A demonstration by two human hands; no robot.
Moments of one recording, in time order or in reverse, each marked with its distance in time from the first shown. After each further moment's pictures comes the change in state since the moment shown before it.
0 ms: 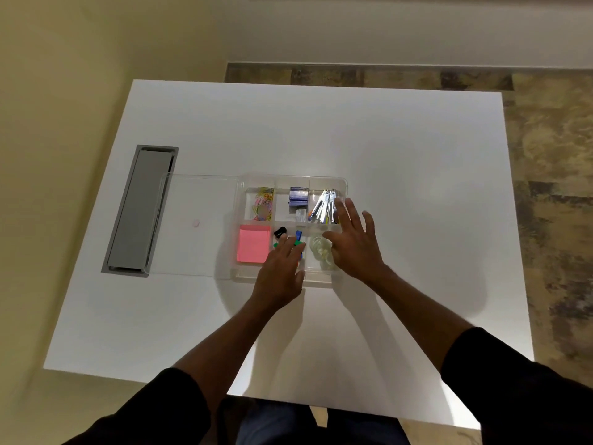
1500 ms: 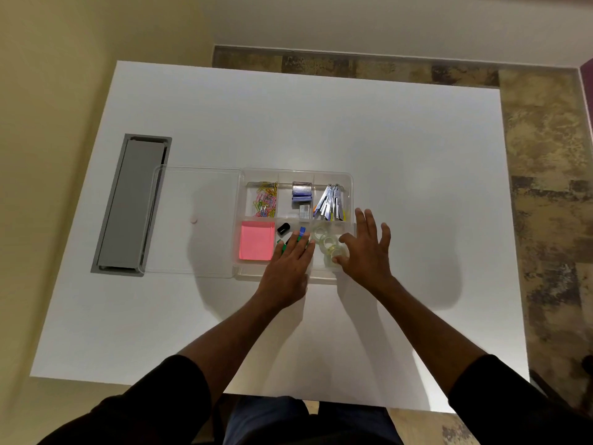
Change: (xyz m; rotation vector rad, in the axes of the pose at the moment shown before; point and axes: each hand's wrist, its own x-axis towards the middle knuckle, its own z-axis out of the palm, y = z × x) left_hand 0.009 -0.019 0.004 0.171 -0.165 0.148; right_hand -0.017 -0.016 0.005 -0.025 -0.122 0.278
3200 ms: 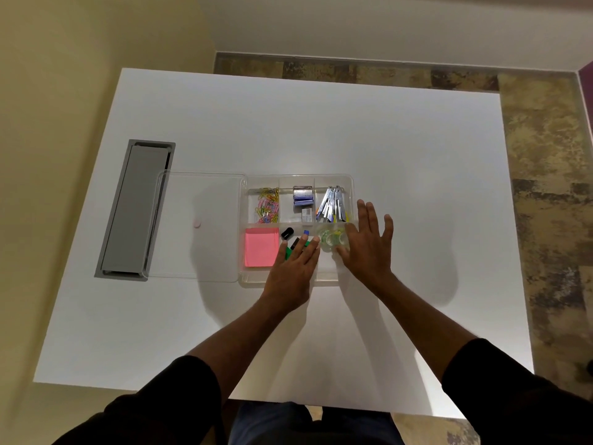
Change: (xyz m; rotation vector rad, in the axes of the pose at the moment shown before) left_hand 0.007 -0.004 0.011 0.188 0.041 0.056; right_hand 0.014 -0.009 -0.009 -0.105 0.088 0.015
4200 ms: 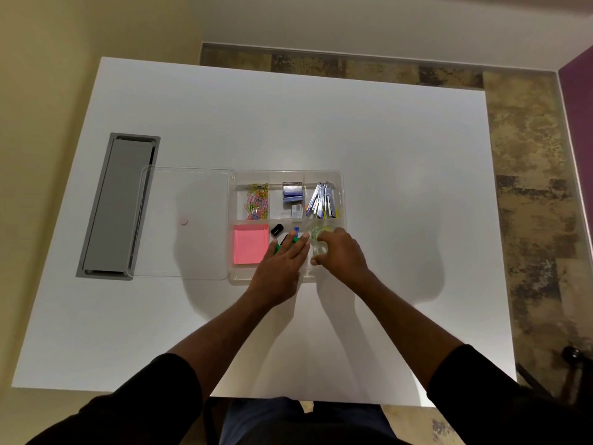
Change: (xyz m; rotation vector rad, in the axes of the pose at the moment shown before) left_hand 0.001 -0.008 -0.007 -0.131 -0.051 0.016; right_hand -0.009 -0.032 -0.014 0.514 -0.263 0.088
